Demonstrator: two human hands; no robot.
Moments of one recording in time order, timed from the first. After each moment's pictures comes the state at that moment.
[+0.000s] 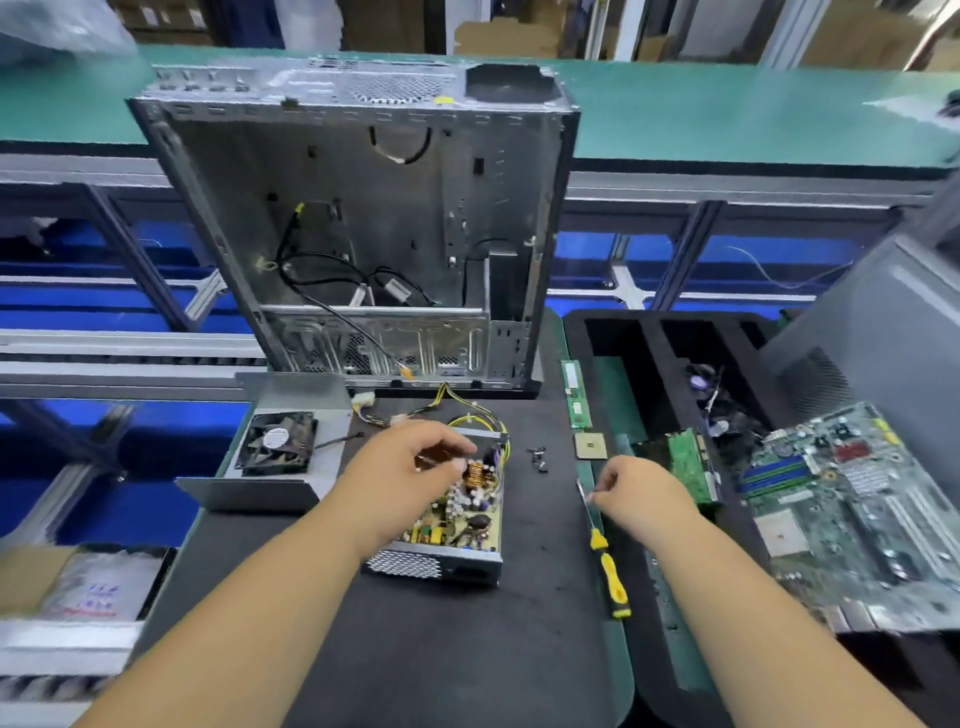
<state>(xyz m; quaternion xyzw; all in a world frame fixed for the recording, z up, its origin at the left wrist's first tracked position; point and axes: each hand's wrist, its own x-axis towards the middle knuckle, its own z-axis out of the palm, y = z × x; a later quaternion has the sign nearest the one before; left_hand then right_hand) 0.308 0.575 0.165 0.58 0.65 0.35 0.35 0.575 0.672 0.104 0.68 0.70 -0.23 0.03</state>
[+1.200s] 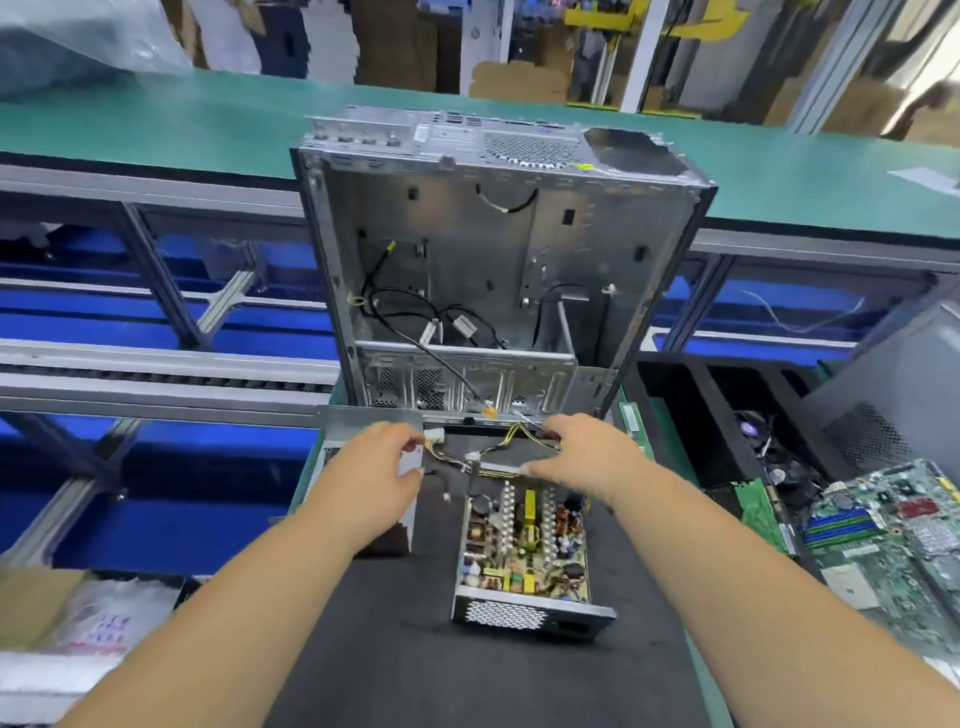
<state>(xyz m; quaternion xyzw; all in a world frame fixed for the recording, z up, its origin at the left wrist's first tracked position) 0.165 0.592 0.149 0.63 0.72 0.20 0.19 0.408 0.701 0.167 0.58 0.79 -0.19 0.07</state>
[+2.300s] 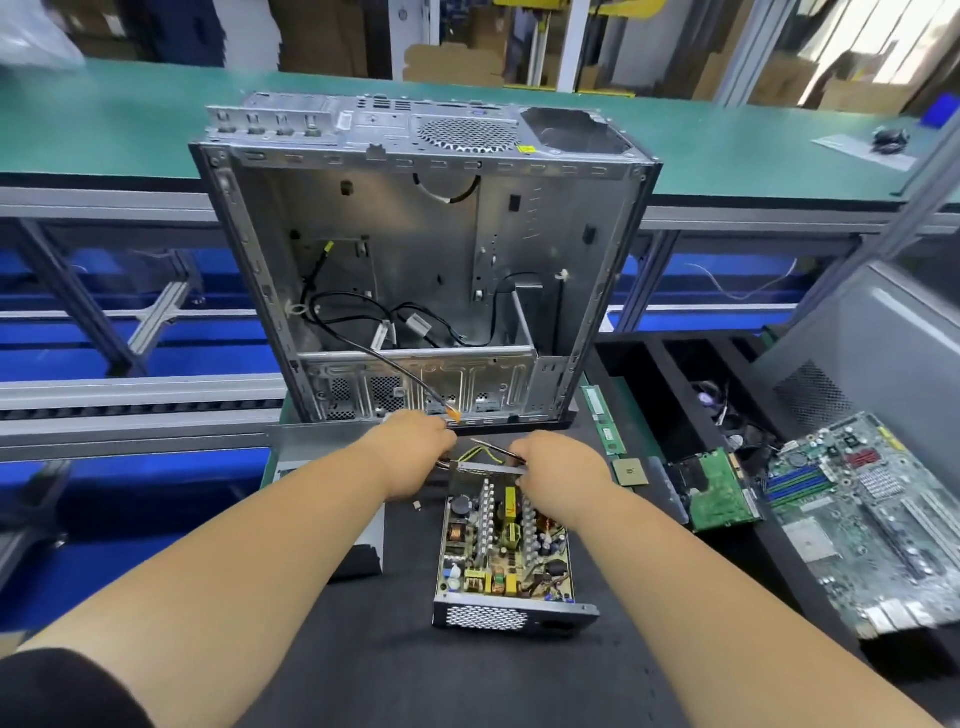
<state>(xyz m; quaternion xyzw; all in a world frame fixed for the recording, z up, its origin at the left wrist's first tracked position) 0.197 0.696 0.126 0.85 0.50 -0.14 -0.01 0.409 0.688 0.134 0.57 0.81 -0.11 0.06</state>
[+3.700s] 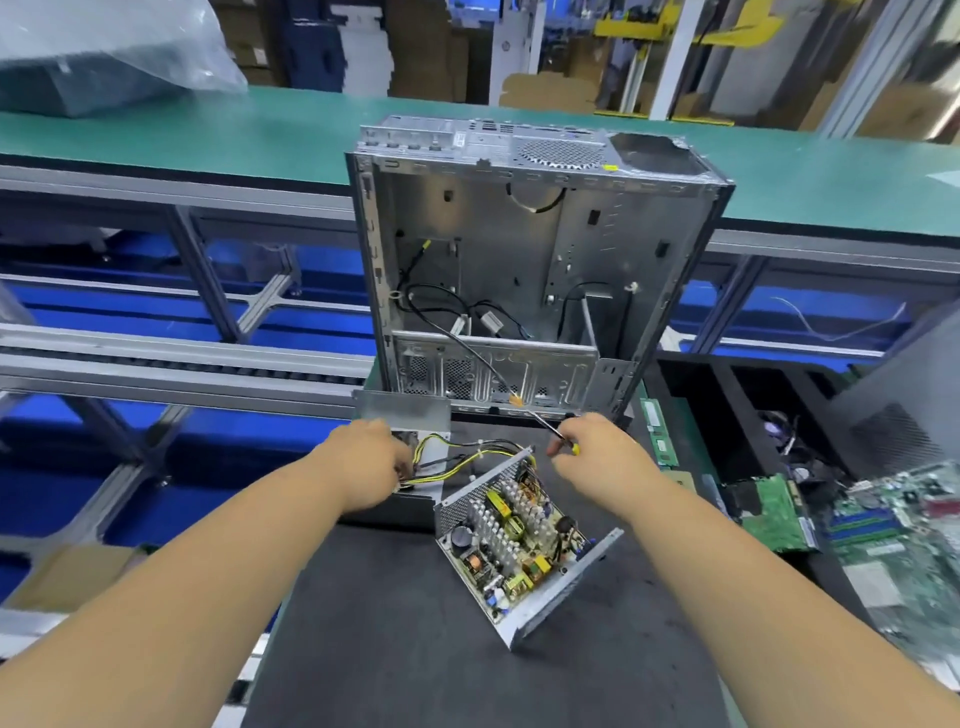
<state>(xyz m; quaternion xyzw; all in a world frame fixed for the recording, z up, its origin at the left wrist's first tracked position) 0.124 0.585 0.150 0.70 0.70 -0.09 0.12 0.406 0.663 0.166 0.54 0.80 -0.24 -0.05</state>
